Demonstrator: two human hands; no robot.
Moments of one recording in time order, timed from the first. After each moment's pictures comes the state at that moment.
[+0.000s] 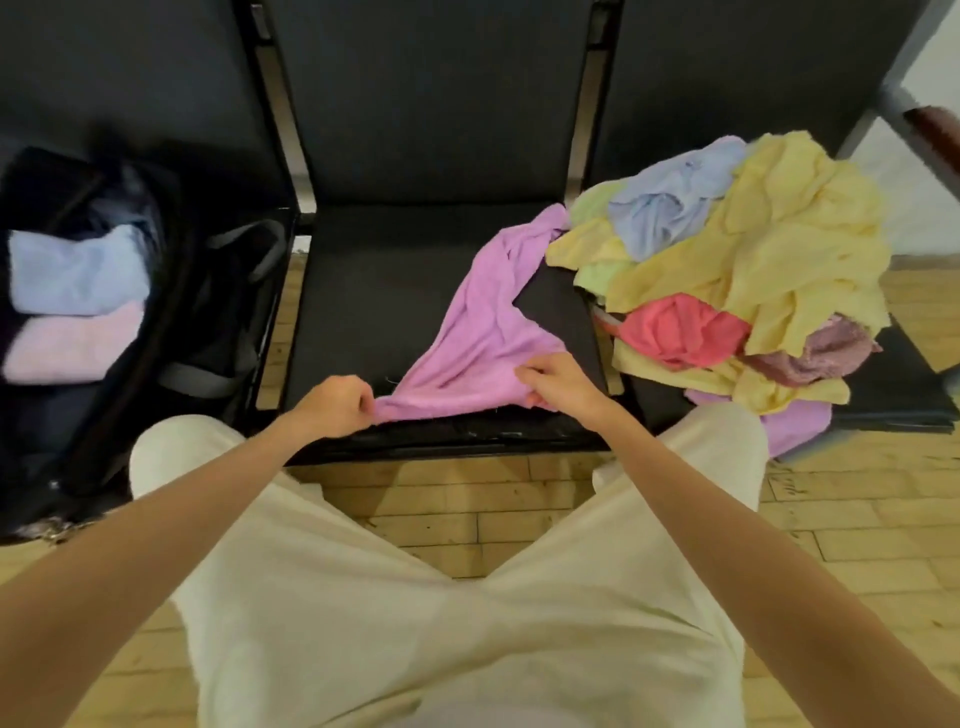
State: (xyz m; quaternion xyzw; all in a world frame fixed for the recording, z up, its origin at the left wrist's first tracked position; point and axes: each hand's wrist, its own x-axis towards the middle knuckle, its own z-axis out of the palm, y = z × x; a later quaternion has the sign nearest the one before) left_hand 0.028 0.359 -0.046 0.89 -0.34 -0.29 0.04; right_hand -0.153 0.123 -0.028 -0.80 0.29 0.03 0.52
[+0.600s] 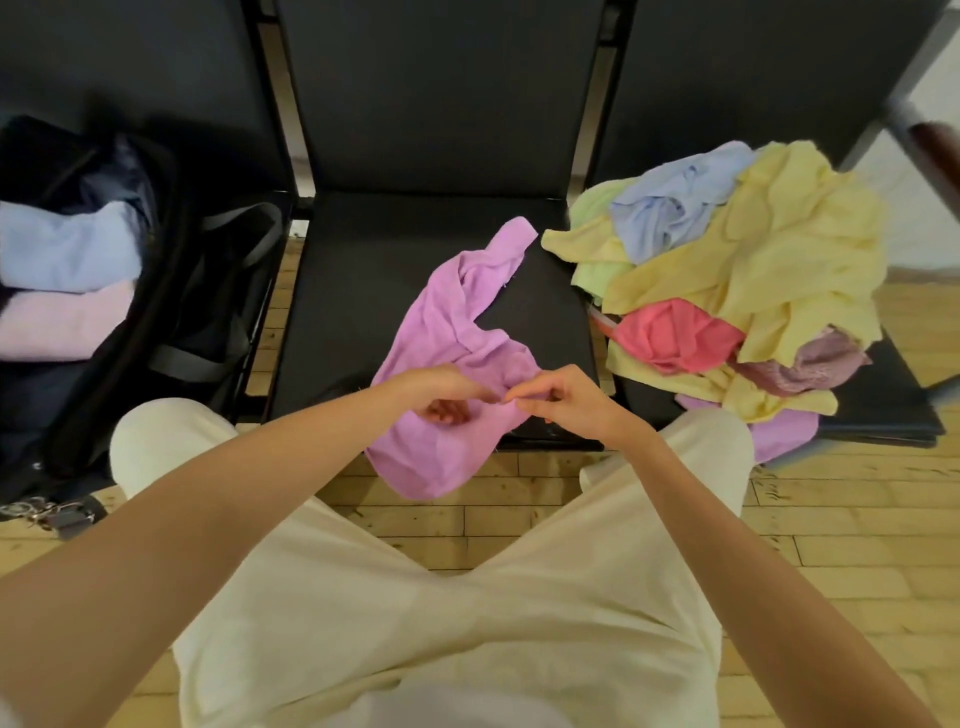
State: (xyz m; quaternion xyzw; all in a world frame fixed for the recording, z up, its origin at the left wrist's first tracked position) left_hand -0.028 0.251 -0.038 0.80 -0.17 -0.54 0.21; right_hand -0.187 0.119 -0.004 -0.85 0.15 0.04 0.51
